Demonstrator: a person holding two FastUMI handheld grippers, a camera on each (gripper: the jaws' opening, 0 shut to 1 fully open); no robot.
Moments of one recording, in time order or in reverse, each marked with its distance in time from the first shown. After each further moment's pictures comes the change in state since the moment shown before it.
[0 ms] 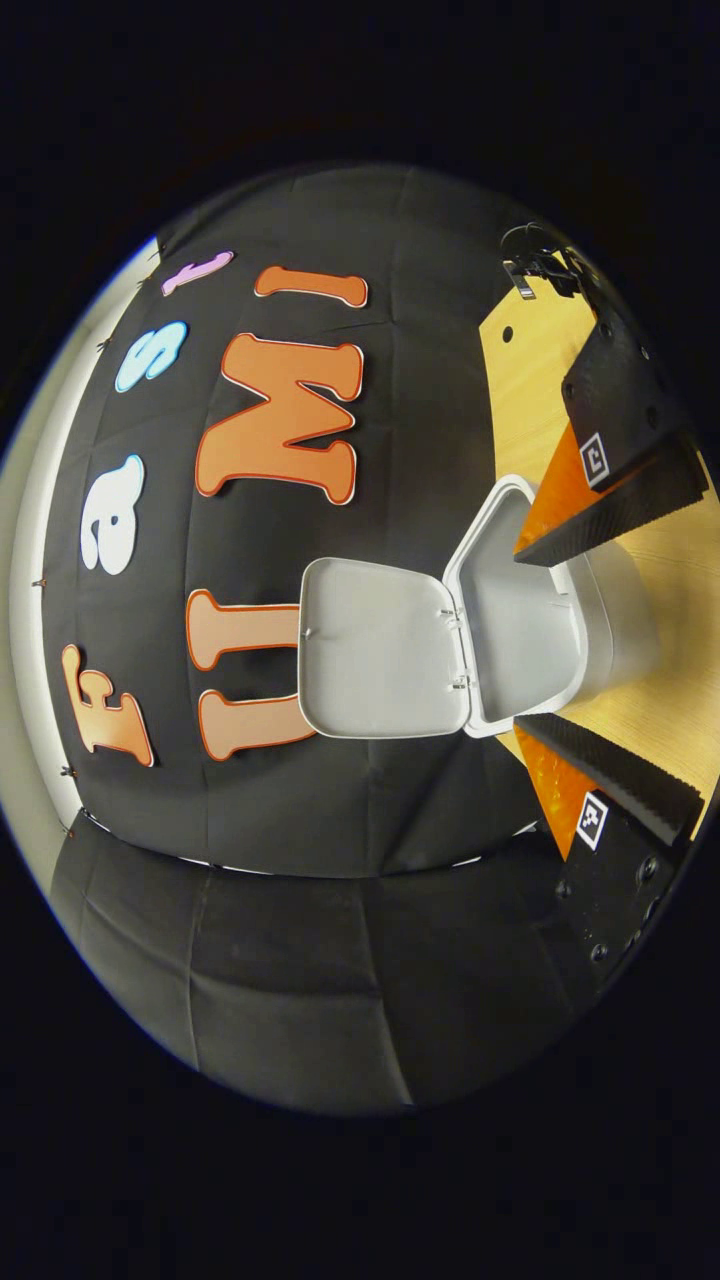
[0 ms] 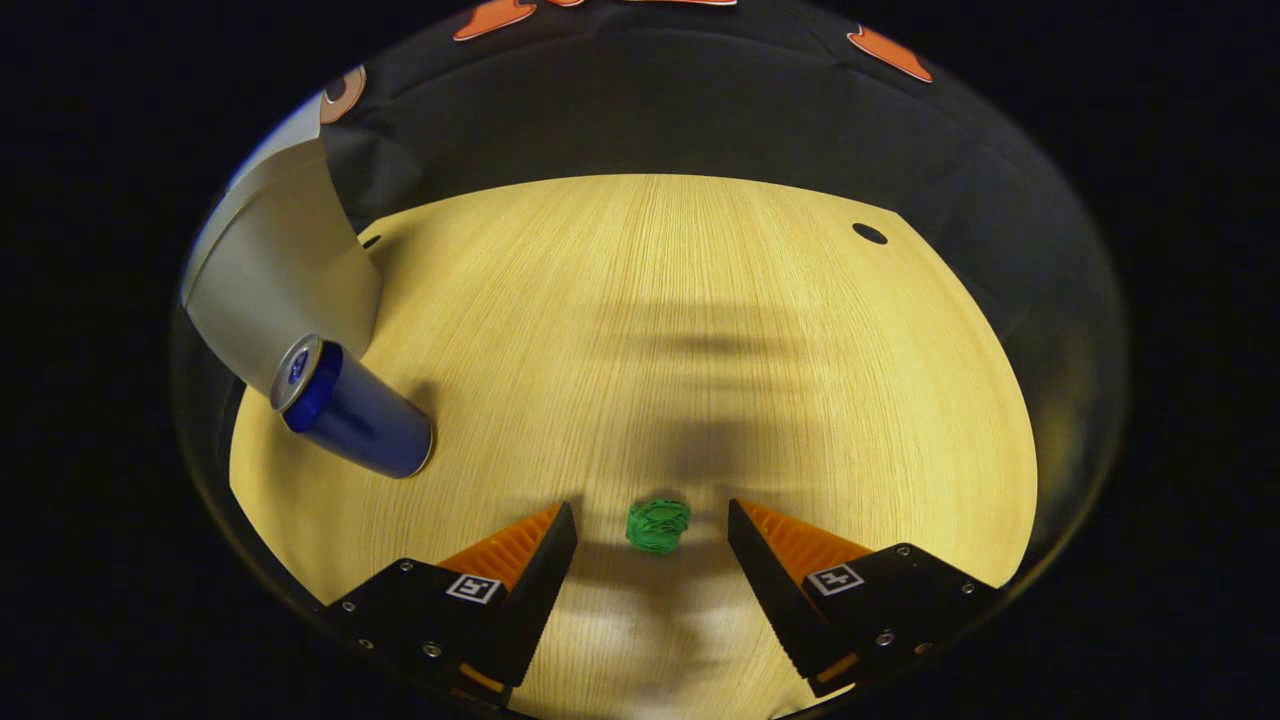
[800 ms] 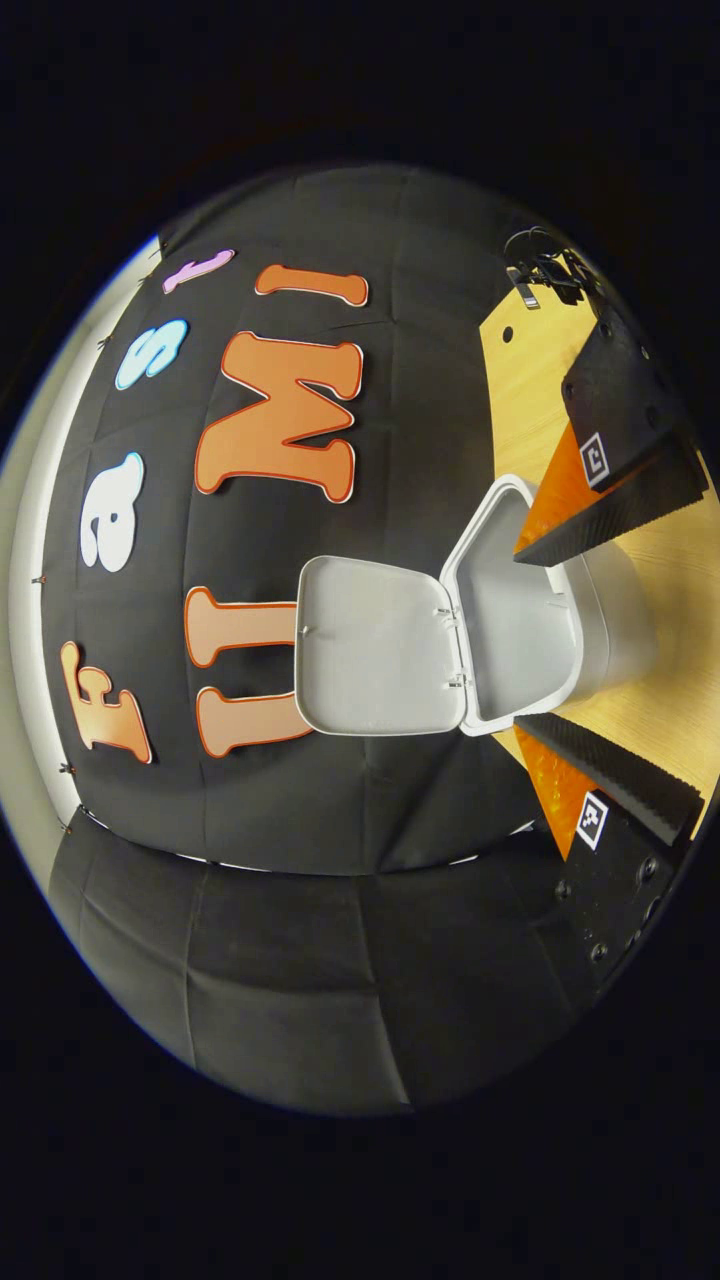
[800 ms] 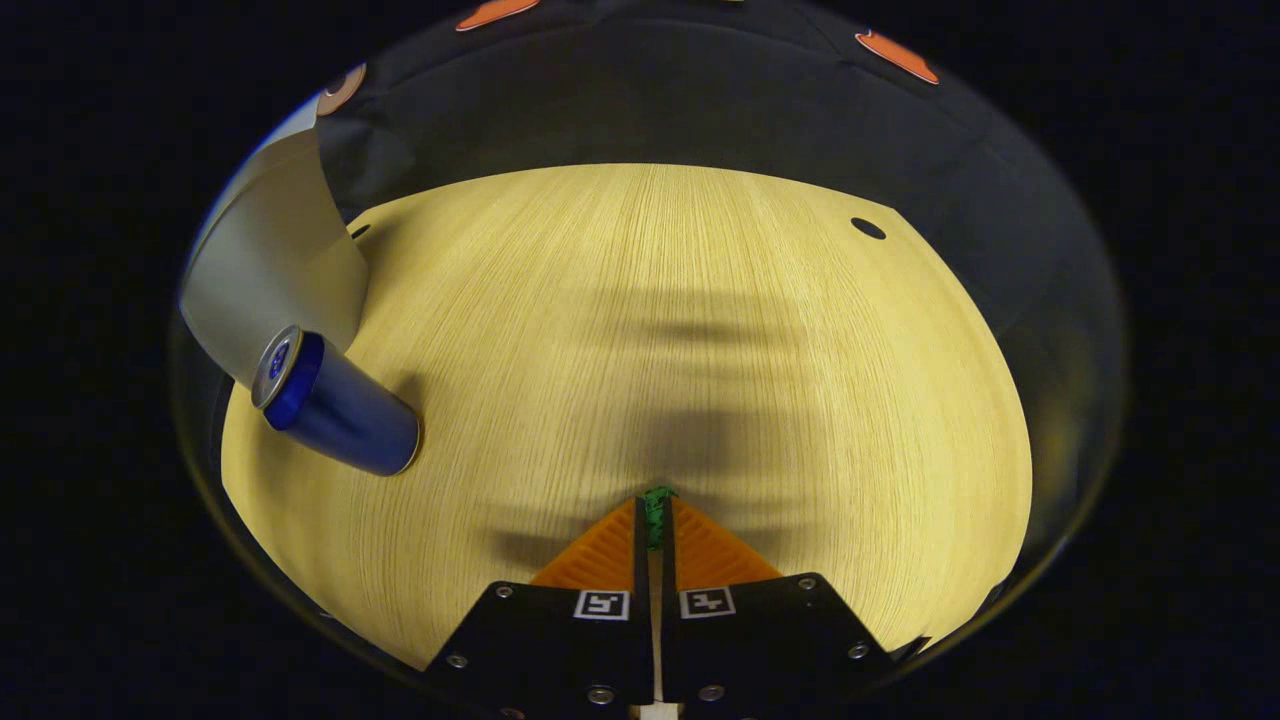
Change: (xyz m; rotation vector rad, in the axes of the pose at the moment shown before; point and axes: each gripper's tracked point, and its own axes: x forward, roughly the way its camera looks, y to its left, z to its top) left arm -0.005 -0.001 -0.005 -0.016 0.007 0.000; right arm -0.005 -0.019 0.057 -0.006 0.015 -0.040
